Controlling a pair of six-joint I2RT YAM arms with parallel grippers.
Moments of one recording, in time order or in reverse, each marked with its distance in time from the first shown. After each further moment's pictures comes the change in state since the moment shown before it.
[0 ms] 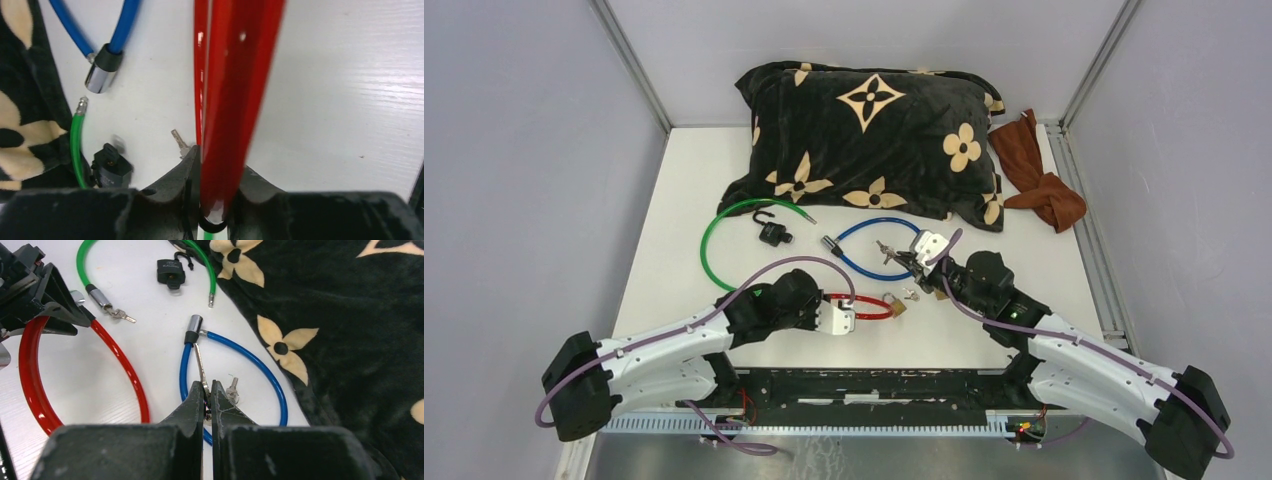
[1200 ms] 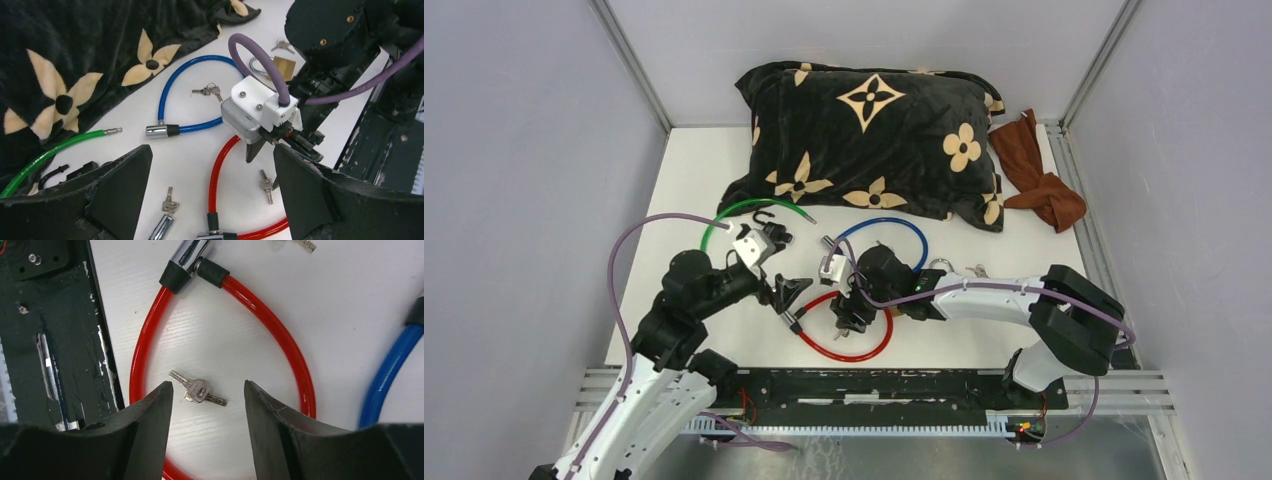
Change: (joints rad) left arm 0.475 -0.483 0.120 0.057 0.550 -0.661; right arm 0.229 0.720 0.344 -0.195 -0.228 0.193
